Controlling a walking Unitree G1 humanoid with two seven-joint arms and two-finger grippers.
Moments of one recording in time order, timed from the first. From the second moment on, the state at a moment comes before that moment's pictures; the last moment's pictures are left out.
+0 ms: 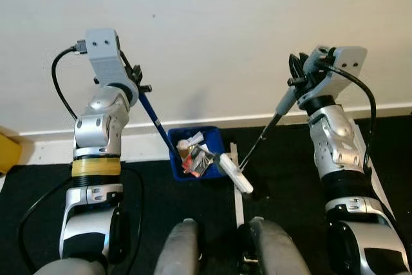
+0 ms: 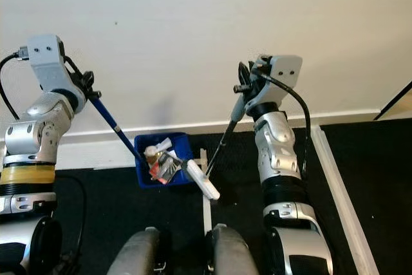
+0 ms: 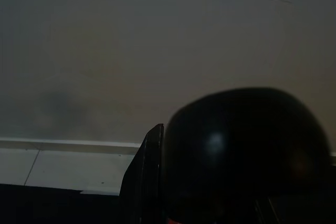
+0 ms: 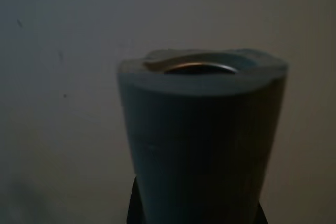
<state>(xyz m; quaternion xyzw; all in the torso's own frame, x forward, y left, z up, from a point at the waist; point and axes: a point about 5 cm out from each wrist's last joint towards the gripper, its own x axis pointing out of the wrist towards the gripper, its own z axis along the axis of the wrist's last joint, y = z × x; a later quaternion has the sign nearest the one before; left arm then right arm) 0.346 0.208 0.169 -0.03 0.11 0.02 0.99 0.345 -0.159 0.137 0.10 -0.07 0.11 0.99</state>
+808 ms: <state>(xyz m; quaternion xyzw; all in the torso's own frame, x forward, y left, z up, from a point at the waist) 0.346 0.209 0.169 -0.03 0.12 0.03 0.99 0.345 -0.159 0.137 0.10 -0.07 0.10 0.99</state>
